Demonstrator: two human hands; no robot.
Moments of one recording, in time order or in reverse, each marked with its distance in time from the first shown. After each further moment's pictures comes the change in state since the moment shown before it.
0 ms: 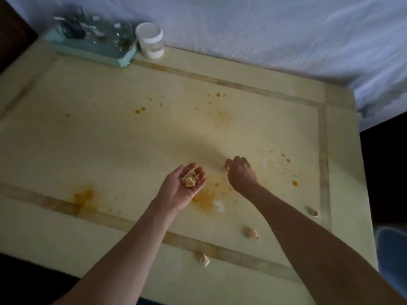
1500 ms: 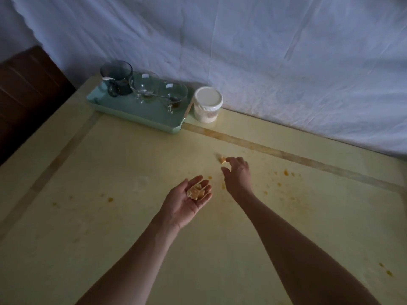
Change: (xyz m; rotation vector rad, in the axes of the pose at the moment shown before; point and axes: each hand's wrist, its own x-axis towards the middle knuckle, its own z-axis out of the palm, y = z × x) left_hand 0.109 0.306 -0.010 -0.006 -0.114 0.008; right_hand 0.292 -0.220 -0.005 0.308 0.254 0.147
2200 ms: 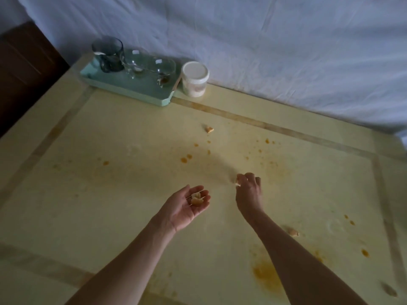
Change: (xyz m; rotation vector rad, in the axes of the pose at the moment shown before) left_hand -0.059 -0.096 -0.032 0.081 0.089 -0.122; right_hand -0.136 0.095 -0.026 -0.208 -0.002 0.036
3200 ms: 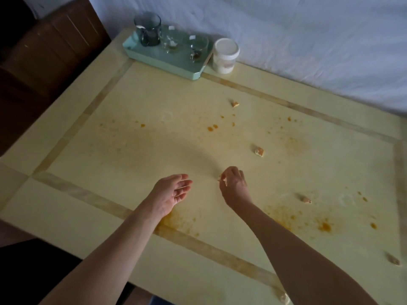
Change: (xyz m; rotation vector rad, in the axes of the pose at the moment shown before) left_hand -0.101 -0.011 -0.072 0.377 0.347 0.200; right_hand -0.101 -0.061 0.024 0.112 -0.151 -0.264
